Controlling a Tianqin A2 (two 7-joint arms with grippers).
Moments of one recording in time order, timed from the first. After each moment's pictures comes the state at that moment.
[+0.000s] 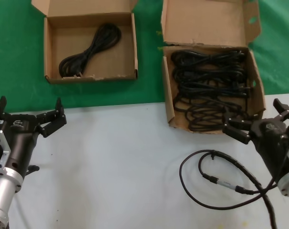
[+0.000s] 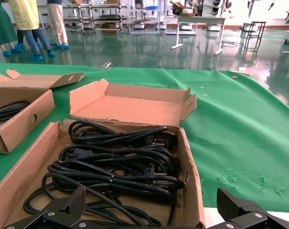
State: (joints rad) left arm 0.00 -0.30 1.60 -1.60 -1.80 0.00 0.00; right arm 0.02 0.30 -1.61 1.59 1.79 -0.01 -0.02
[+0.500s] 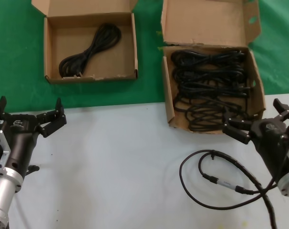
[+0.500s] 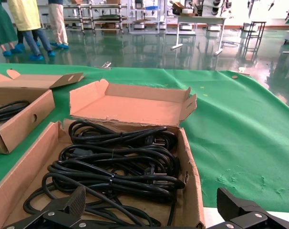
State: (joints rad) left arm 0.00 -0.30 1.60 -1.60 -1.80 0.00 0.00; right arm 0.02 0.30 -1.61 1.59 1.79 -0.01 -0.02
